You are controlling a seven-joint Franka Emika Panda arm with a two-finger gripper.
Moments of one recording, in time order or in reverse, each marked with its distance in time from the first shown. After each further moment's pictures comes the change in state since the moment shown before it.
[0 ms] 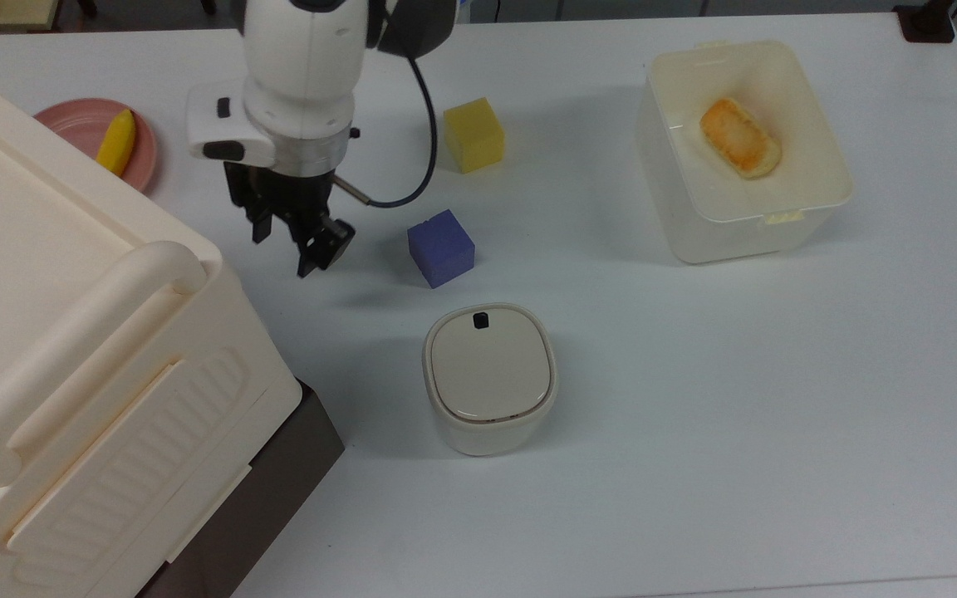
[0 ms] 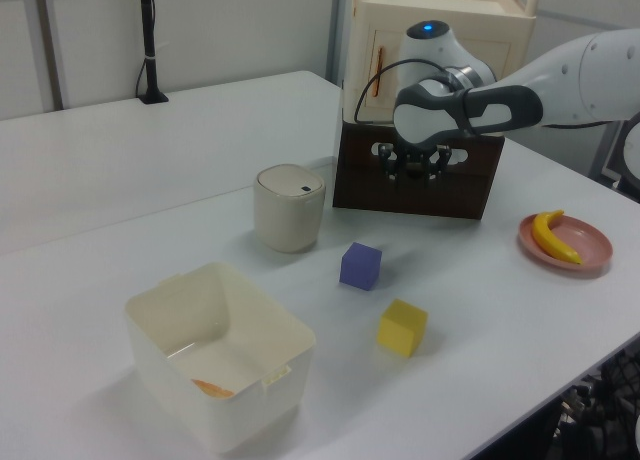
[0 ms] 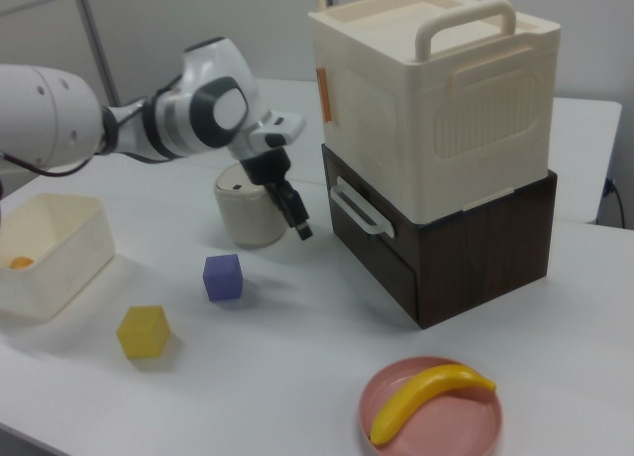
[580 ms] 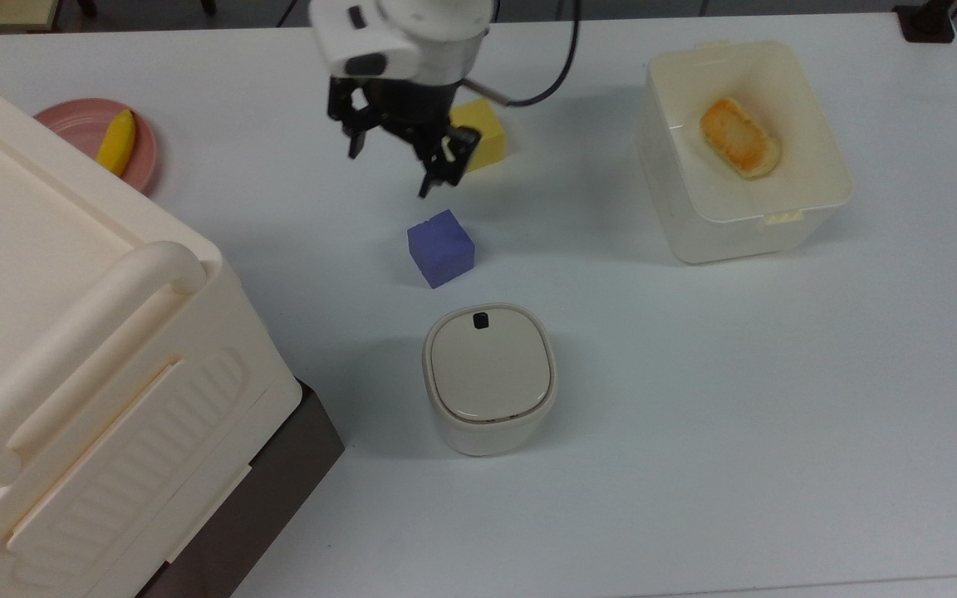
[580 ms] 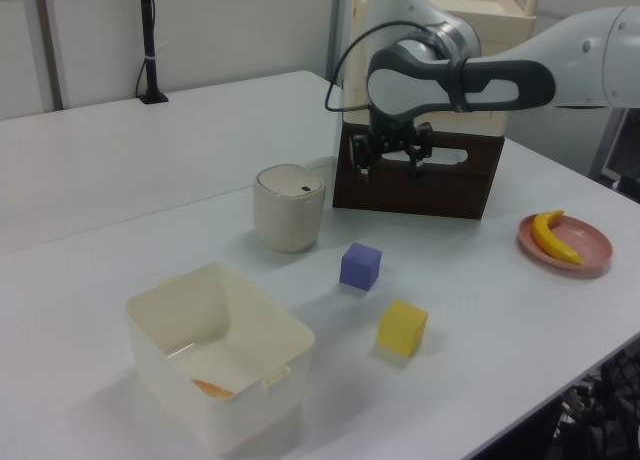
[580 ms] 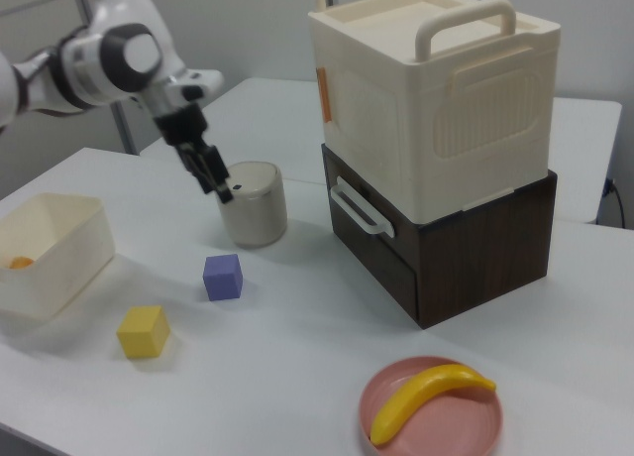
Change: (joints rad) arm 0.056 -0.144 0.149 0.007 0.039 -0.264 -0.051
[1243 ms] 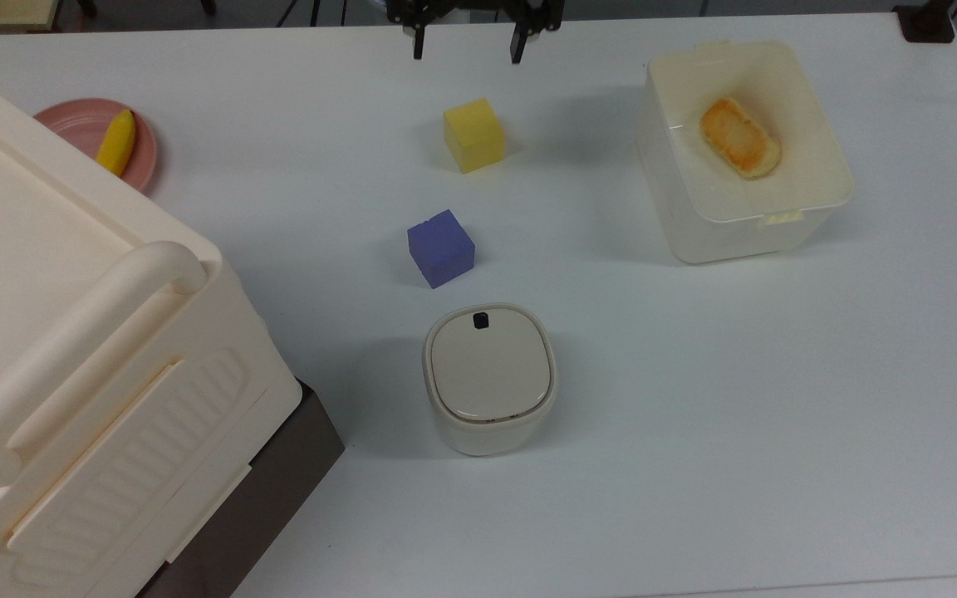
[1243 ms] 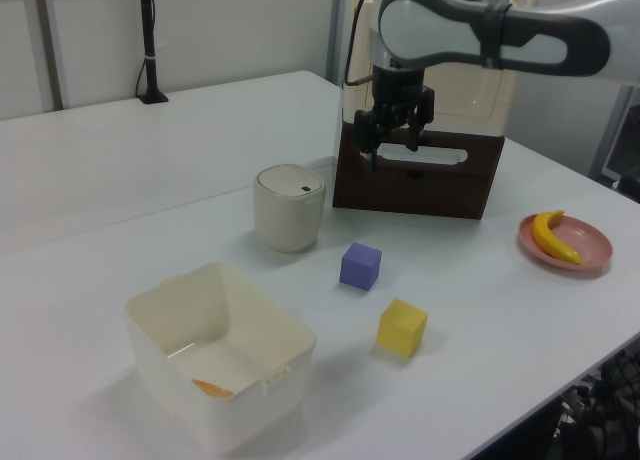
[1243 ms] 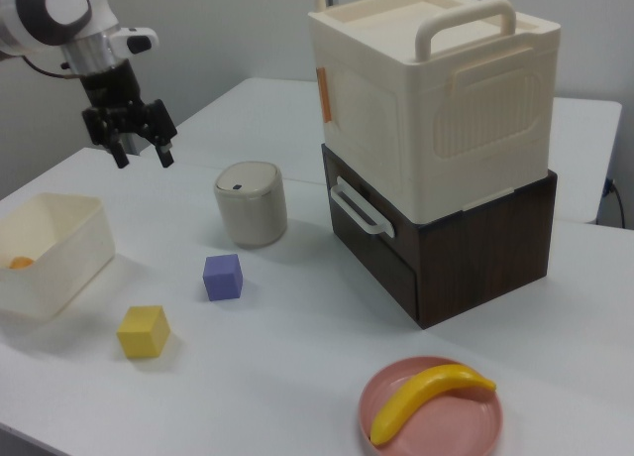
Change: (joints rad) arm 0.001 -0.183 0.062 0.004 0.193 -0.192 -0.568
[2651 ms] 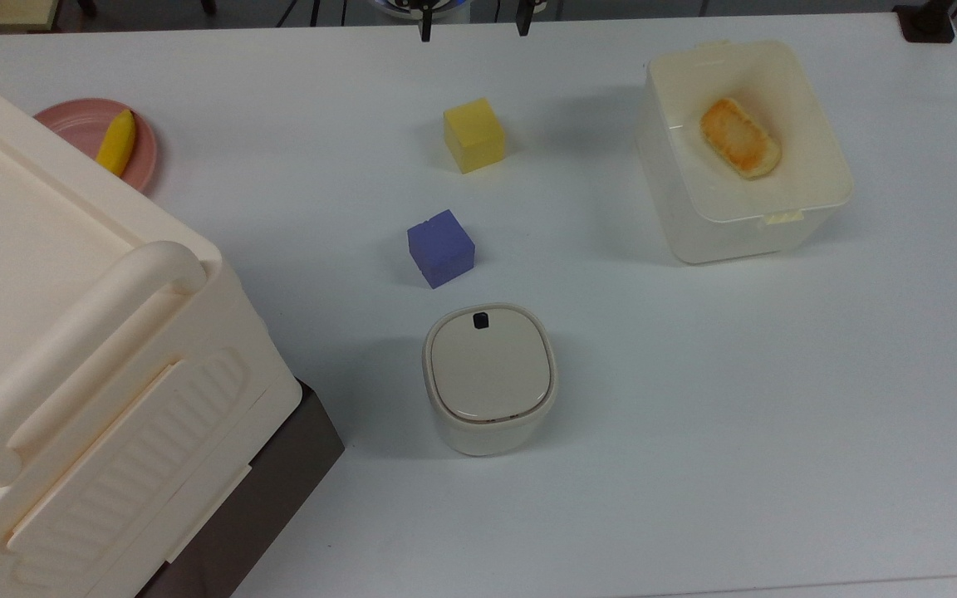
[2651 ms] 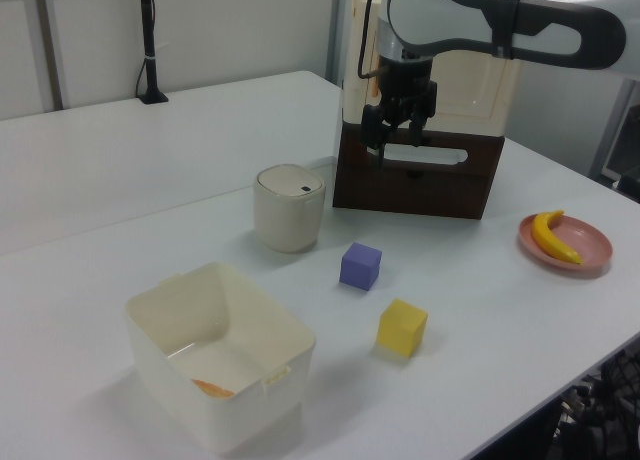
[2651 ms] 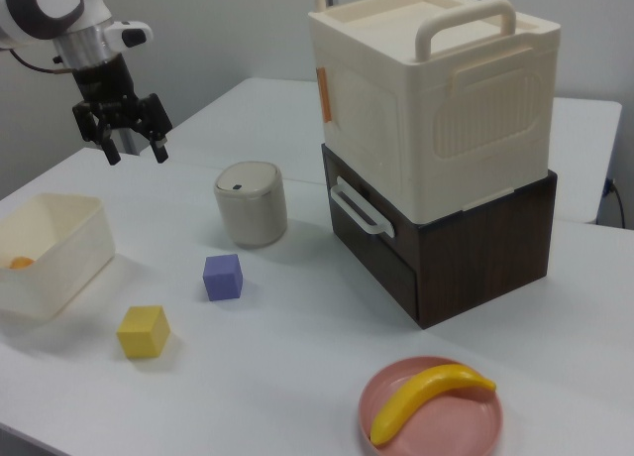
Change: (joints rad) arm -0.004 -0.027 -0.003 -0.001 0.028 -0.017 -0.082
